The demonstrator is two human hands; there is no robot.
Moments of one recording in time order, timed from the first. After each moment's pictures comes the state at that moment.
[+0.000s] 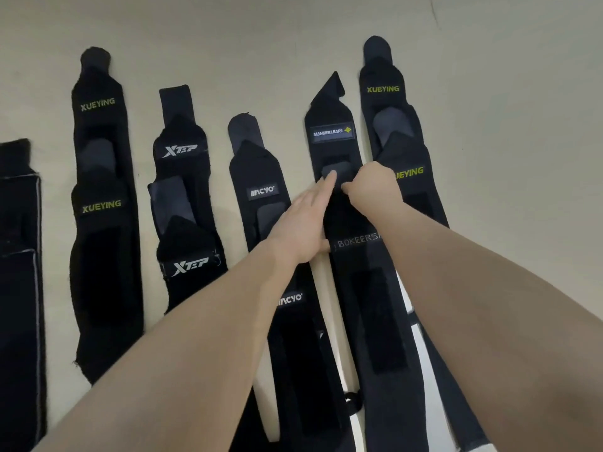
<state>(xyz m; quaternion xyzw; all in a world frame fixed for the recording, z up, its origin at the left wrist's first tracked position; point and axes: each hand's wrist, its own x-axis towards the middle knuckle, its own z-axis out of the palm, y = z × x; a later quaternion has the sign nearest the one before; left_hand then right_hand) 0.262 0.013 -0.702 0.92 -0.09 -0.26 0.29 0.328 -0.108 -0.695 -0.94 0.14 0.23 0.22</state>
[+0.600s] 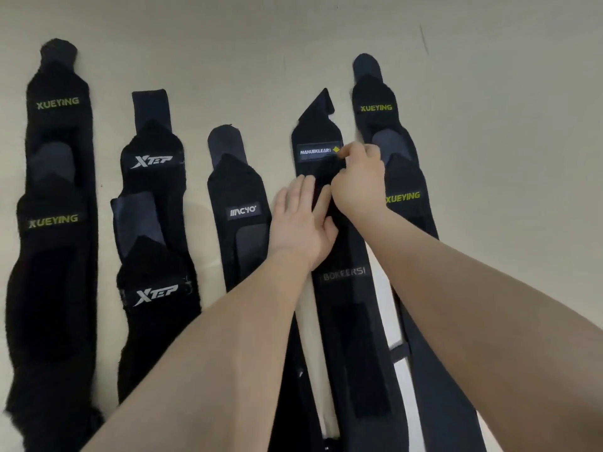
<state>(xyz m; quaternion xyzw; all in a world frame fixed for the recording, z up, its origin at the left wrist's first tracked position) 0.290 -0.018 -0.729 0.98 -0.07 -0.10 0.13 0.355 -0.105 -0.695 -0.95 0.07 0.07 0.29</state>
